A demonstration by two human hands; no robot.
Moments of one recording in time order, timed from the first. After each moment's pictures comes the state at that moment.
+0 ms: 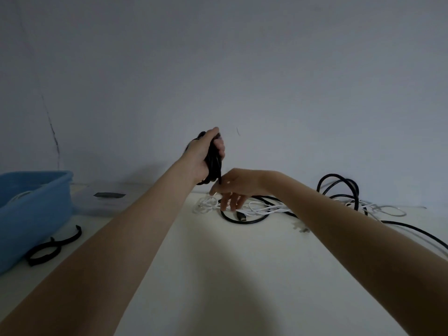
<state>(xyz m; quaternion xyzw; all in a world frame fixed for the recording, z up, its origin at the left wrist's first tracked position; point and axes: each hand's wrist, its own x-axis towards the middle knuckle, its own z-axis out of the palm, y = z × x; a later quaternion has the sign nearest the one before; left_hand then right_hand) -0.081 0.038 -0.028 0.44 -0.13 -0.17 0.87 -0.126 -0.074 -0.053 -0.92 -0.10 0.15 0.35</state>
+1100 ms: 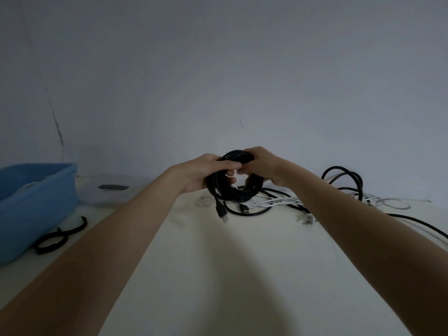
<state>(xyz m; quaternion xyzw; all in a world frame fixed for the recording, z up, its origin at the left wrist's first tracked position) -0.092 0.060 -0.059 0.72 -0.25 -0.23 0.61 -0.129 -0.098 -0.049 -0.90 -0.02 -0.07 0.43</state>
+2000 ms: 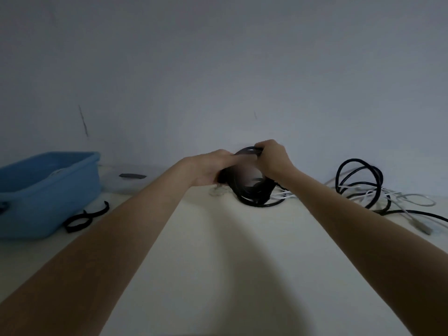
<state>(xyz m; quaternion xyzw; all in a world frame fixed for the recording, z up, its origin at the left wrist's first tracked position) -0.109 0.063 -0.061 0.75 -0.25 -0.25 0.56 -0.130 -0.083 -0.068 -0.91 0.00 -0.23 0.34</state>
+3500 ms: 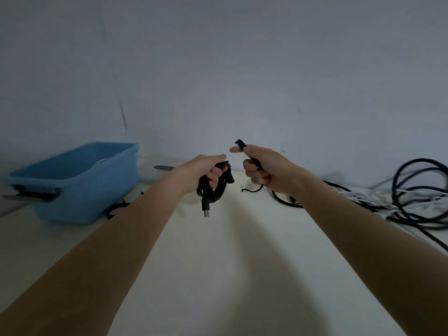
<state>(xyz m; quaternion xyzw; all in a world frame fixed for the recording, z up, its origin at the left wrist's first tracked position) -0.075 0.154 -0.092 0.72 -0.02 -0.17 0.67 -0.099 -0.013 -0.090 -0.70 -0.14 0.10 0.69</state>
